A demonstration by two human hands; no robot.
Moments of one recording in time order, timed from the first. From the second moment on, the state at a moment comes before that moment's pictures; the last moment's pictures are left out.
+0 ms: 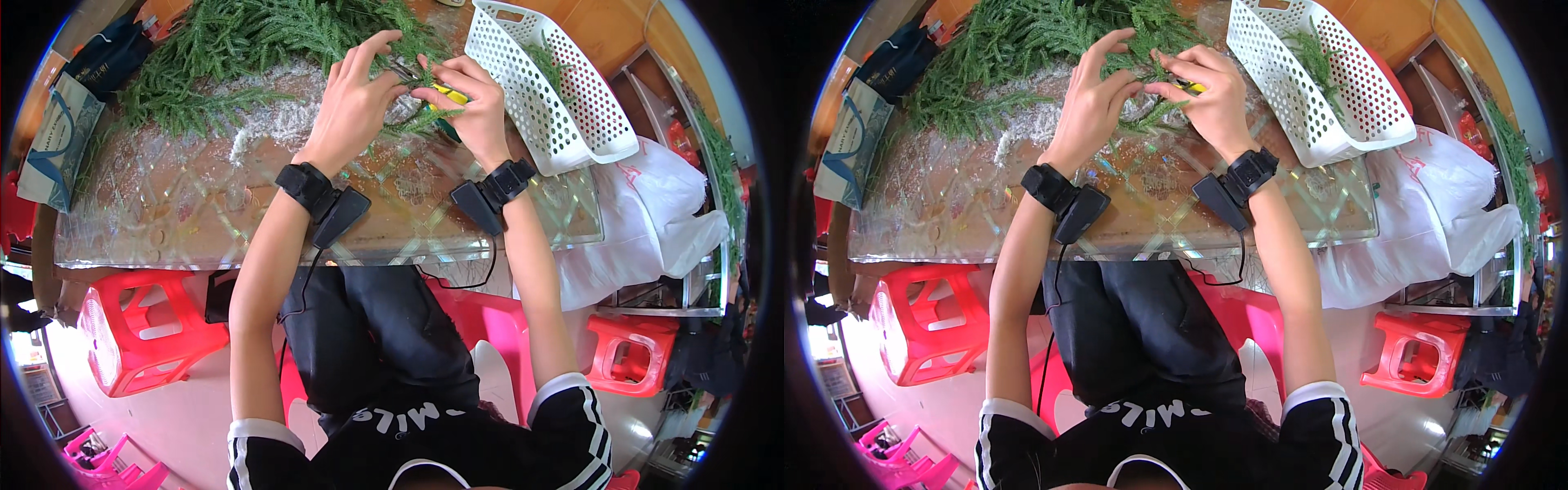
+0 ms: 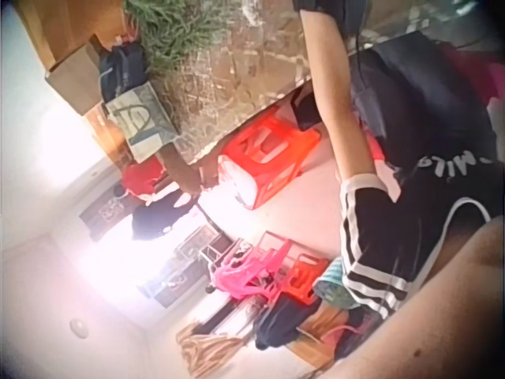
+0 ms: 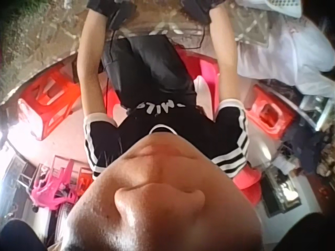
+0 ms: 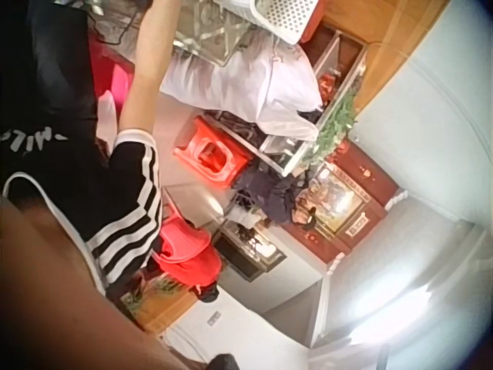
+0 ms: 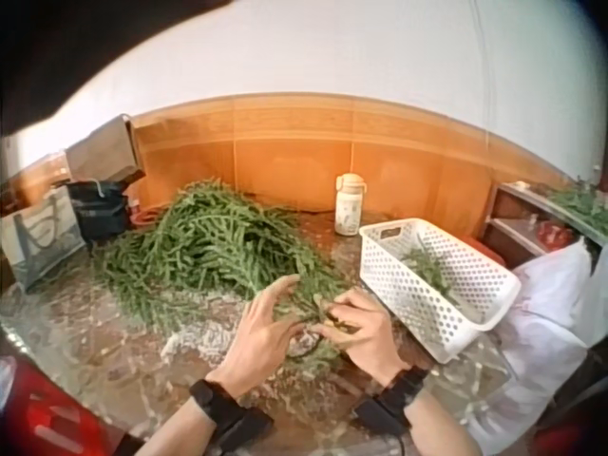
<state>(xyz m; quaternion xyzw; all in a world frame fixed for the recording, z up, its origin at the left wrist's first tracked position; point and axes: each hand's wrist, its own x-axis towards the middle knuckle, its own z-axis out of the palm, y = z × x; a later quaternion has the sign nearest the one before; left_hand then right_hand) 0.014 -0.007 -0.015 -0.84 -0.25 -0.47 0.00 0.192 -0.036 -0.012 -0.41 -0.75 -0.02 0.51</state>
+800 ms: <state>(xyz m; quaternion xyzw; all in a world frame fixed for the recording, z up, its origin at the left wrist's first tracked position) 0.003 -0.004 -0.008 -0.85 -0.22 -0.45 0.16 0.204 -0.032 -0.011 -0.41 -0.70 0.40 0.43</state>
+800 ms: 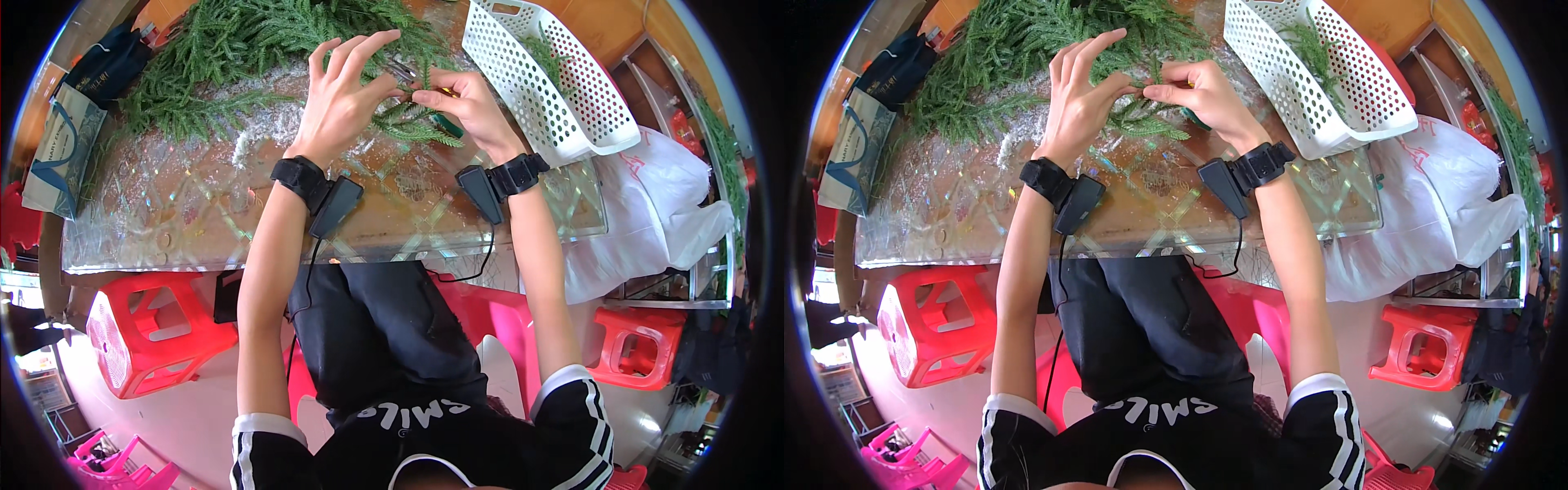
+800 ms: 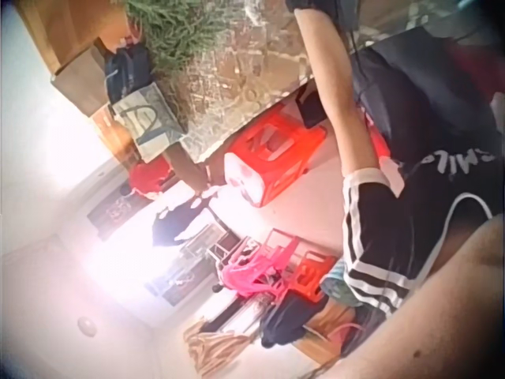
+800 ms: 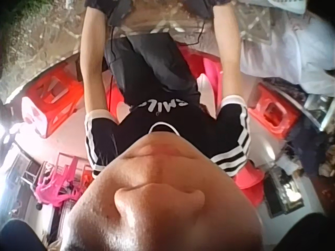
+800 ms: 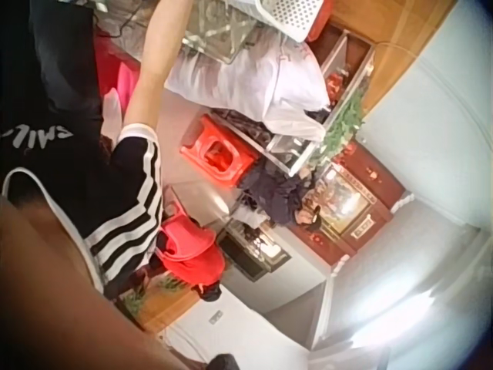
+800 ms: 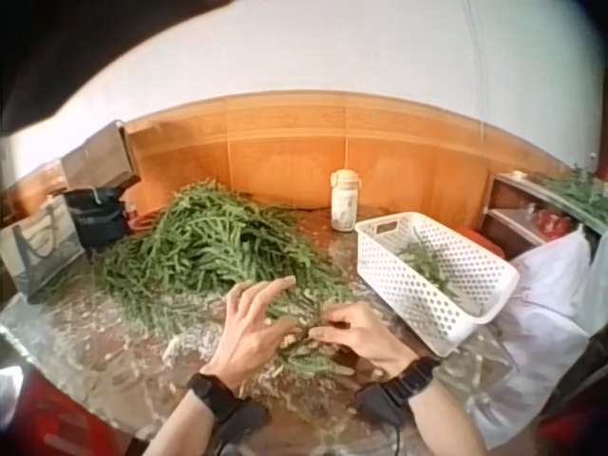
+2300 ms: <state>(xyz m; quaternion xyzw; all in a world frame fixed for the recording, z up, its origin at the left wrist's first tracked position) 0.004 -0.015 -0.003 -0.87 -0.19 -0.42 0.20 0.214 -0.033 -0.006 -0.49 -0.76 0.29 0.31</state>
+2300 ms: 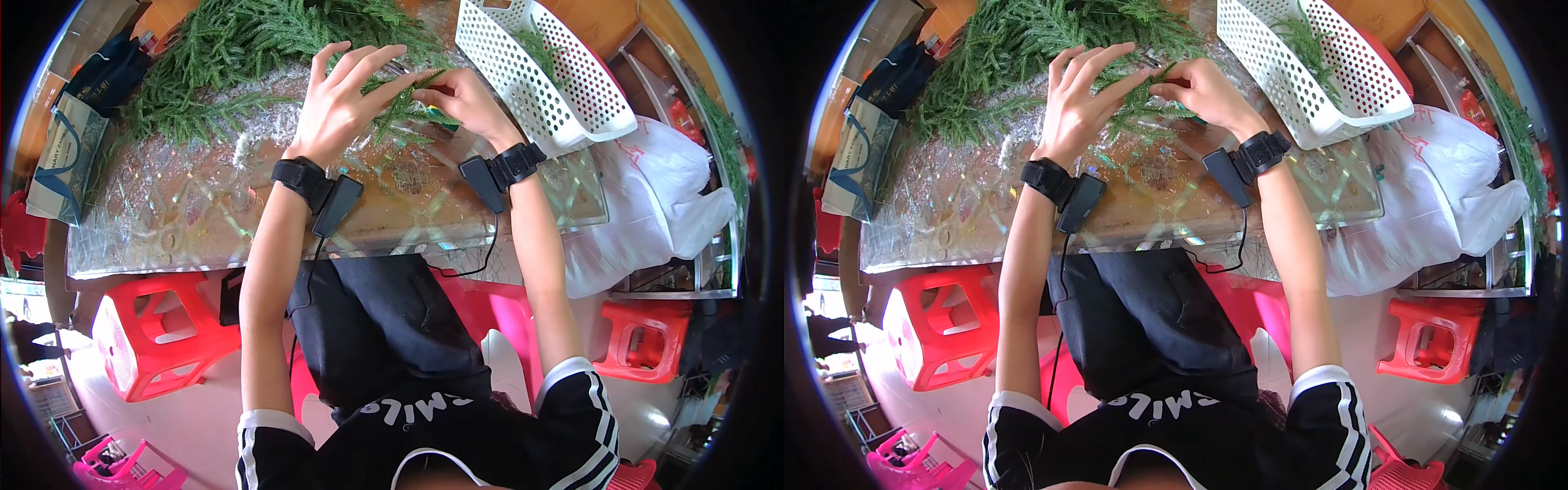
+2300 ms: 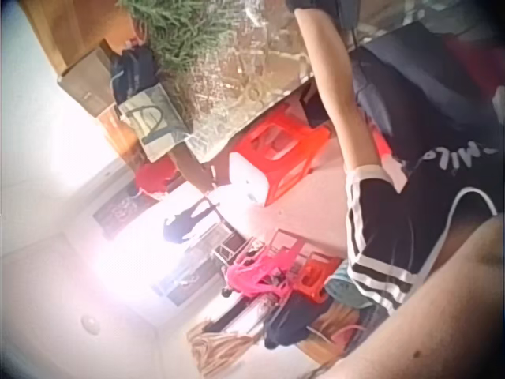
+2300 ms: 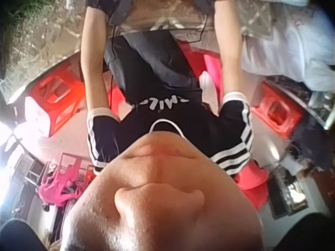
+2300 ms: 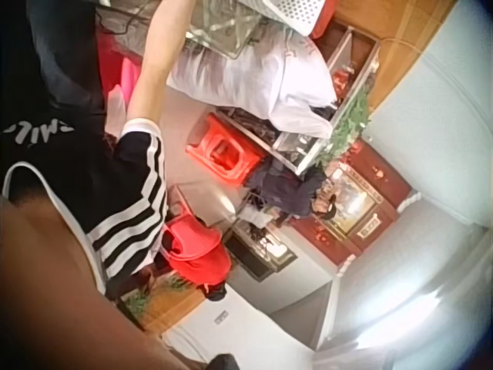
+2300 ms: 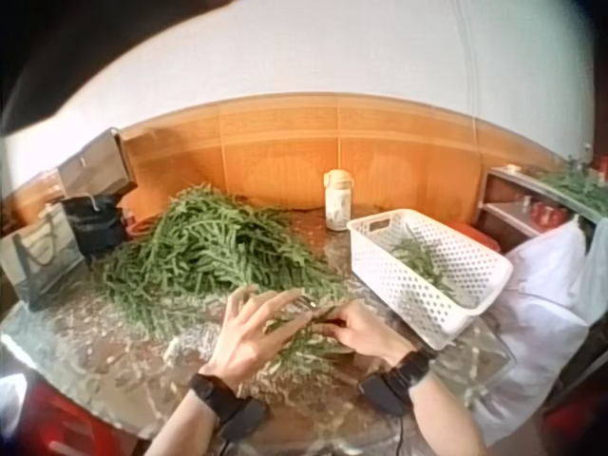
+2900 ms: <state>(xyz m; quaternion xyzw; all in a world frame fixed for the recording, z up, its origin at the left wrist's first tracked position) 0.008 -0.009 -0.008 -0.83 -0.22 -0.51 -0.02 0.195 -0.040 -0.011 -0.38 -0.82 0.10 0.40</state>
